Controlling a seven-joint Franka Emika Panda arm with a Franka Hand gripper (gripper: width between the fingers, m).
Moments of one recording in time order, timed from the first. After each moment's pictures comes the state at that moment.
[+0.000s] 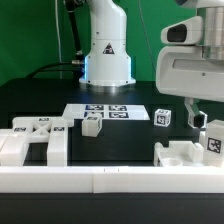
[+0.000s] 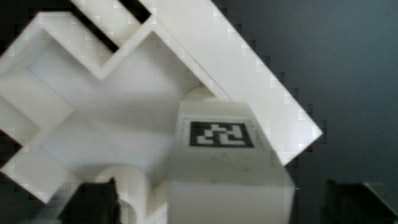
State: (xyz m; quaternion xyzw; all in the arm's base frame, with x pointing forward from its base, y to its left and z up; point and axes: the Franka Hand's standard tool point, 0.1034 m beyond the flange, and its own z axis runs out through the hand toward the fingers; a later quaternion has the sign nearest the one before) arm 0.635 0.127 0.078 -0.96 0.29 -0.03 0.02
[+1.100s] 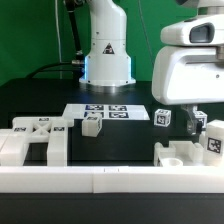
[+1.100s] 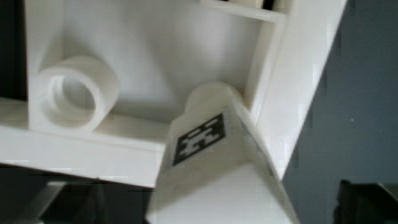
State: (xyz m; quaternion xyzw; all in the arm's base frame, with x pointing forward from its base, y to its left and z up) arm 0.636 0.125 0.079 -0.99 -0.15 -0.04 0.00
